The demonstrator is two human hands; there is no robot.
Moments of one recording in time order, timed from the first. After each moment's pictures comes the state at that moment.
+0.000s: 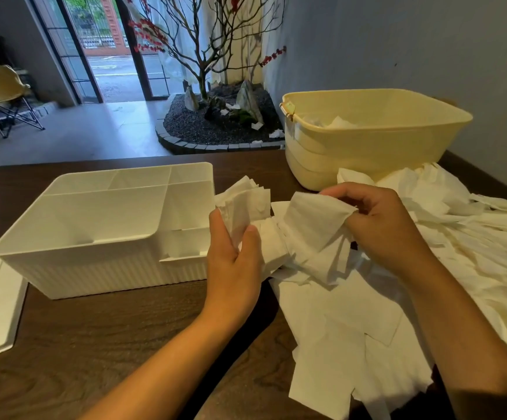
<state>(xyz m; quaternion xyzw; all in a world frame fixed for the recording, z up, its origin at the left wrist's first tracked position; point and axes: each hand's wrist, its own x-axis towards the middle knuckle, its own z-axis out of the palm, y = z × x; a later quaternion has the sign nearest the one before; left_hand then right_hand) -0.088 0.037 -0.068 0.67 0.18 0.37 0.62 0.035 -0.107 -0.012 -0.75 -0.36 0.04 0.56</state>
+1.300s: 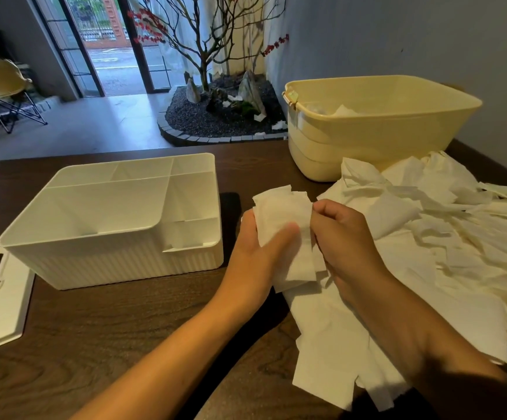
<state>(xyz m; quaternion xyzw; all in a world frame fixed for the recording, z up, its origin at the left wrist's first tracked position) -0.086 0.028 -0.066 0.64 0.15 0.19 0.73 0.002 -0.065 -0.045 -0.75 -0.14 0.14 0.63</state>
